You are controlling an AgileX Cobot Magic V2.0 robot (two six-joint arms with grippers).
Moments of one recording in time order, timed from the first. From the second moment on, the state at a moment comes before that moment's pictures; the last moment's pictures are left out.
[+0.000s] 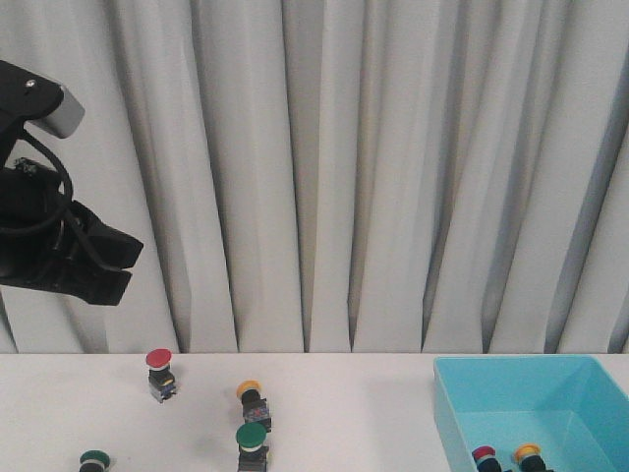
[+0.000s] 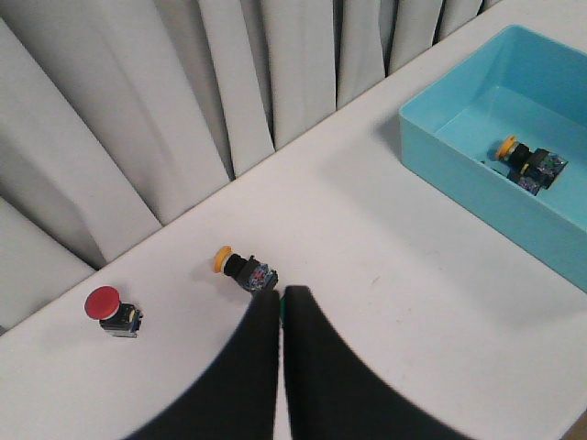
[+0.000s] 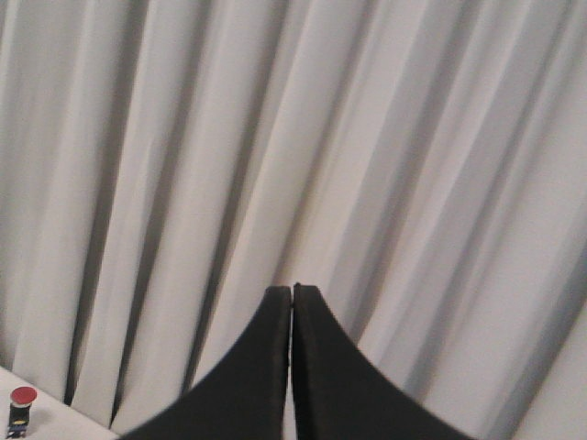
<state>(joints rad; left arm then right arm) -0.31 1.32 -1.54 -0.25 0.93 0.44 0.00 0.73 -1.39 0.52 0.67 -0.67</state>
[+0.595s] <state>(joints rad) -0.31 1.32 -1.54 -0.25 0.93 0.44 0.05 0.74 -1.39 0.49 0.67 -0.67</state>
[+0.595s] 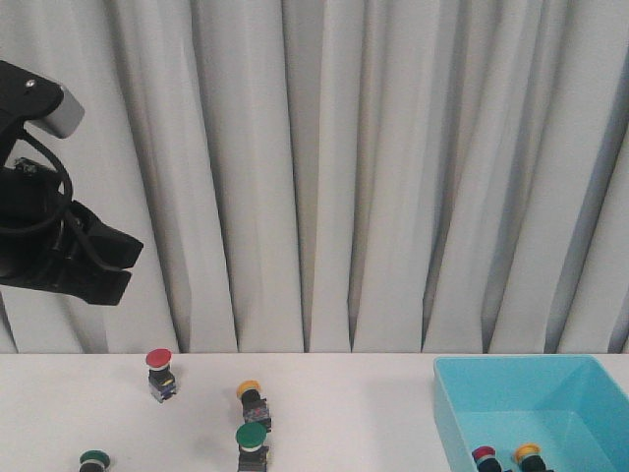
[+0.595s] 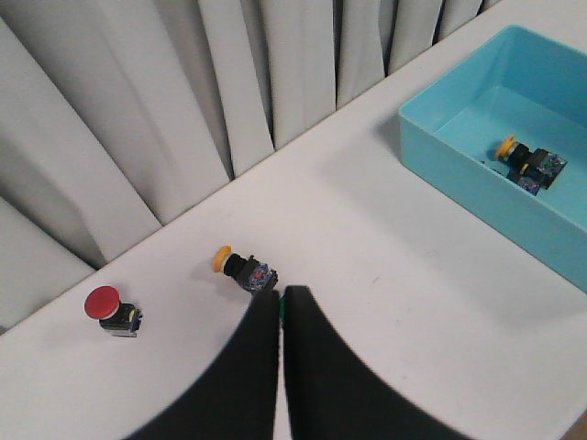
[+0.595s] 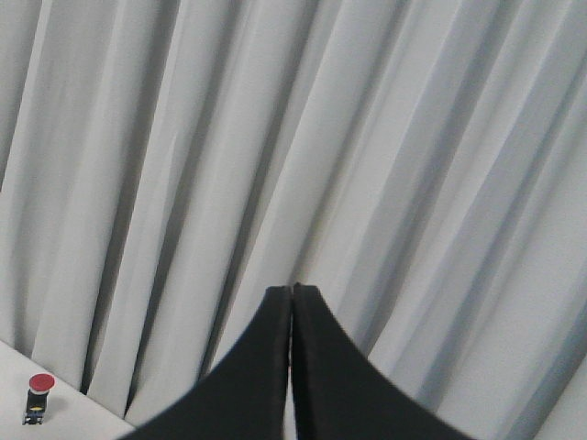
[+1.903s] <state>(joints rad) -0.13 -0.01 0.02 -0.01 0.11 0.04 0.05 0.74 -1.39 0.49 0.68 -0.67</state>
